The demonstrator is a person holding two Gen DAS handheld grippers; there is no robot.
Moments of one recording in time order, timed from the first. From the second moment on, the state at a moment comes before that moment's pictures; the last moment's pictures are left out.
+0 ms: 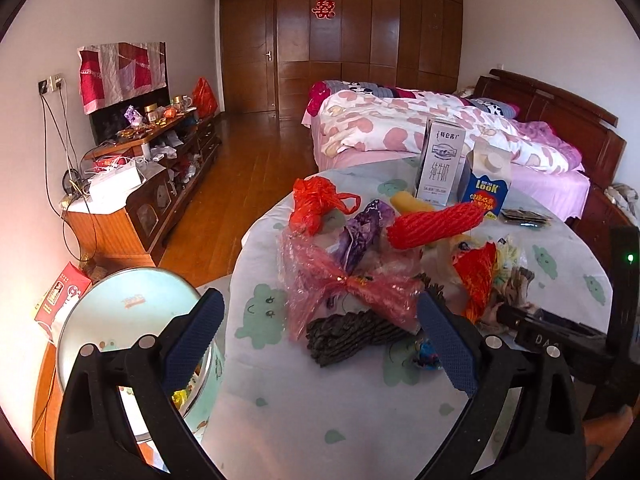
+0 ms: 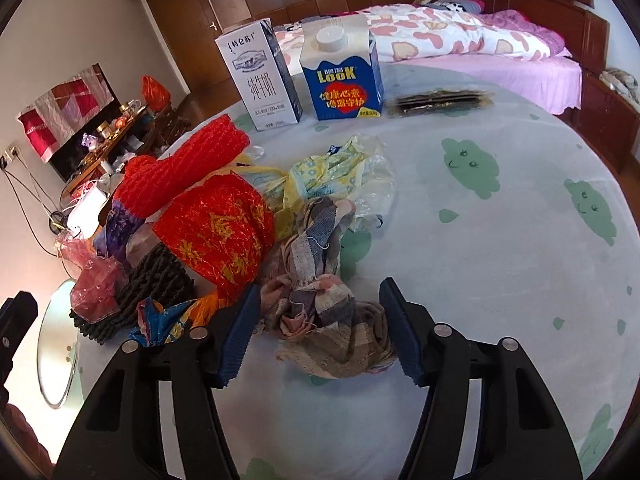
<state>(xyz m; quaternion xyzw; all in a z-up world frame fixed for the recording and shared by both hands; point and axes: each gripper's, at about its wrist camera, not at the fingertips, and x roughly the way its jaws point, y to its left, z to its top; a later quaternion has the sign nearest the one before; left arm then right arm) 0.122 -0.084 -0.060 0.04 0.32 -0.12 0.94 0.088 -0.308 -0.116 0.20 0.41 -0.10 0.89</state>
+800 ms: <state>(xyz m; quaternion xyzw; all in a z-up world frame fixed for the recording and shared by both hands) 0.131 -0.089 -0.075 -0.03 0.35 -0.18 0.92 0.050 -0.326 -0.105 0.23 0.35 -0.12 0.90</state>
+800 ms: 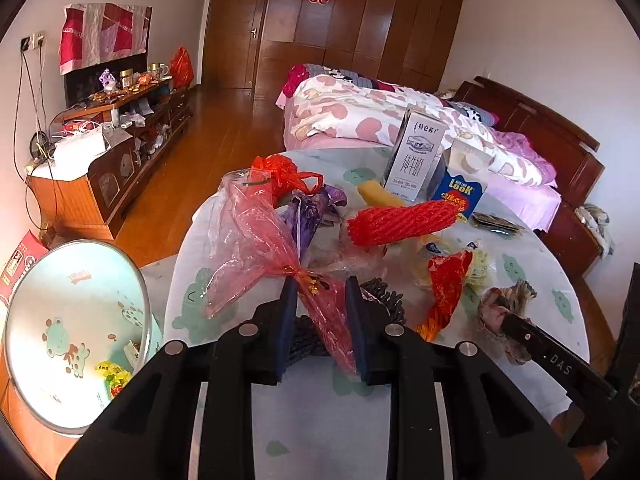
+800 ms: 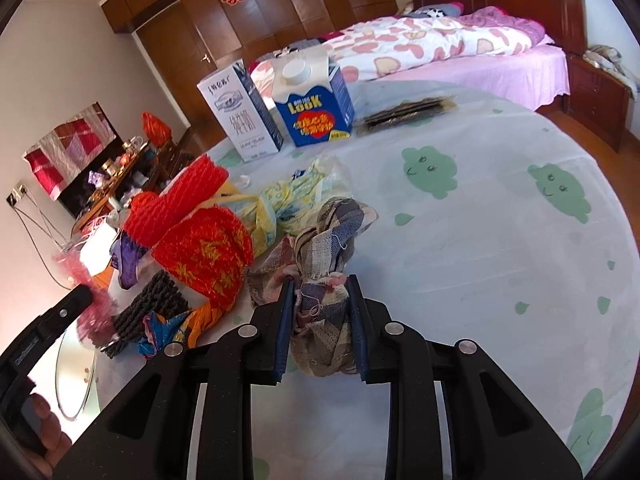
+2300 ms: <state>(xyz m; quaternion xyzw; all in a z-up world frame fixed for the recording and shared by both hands) 0.124 0.109 -0.080 -0.03 0.36 0.03 0.93 0.097 -0.059 -0.045 0.03 0.32 0.10 0.94</state>
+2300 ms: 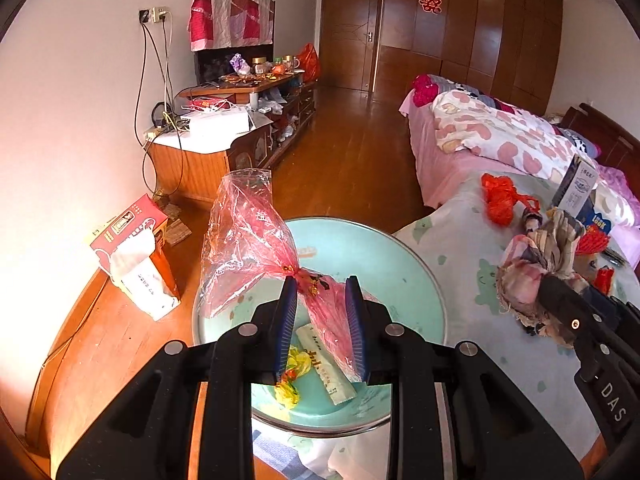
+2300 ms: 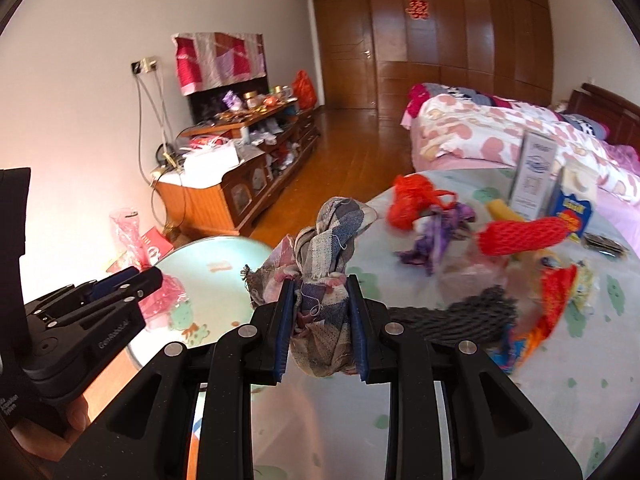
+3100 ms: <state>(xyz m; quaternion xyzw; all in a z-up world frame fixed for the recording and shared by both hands) 0.143 0.129 -0.104 -0.01 0.40 0.06 0.92 0.142 -0.013 -0.082 0.08 0.41 0.17 0.89</state>
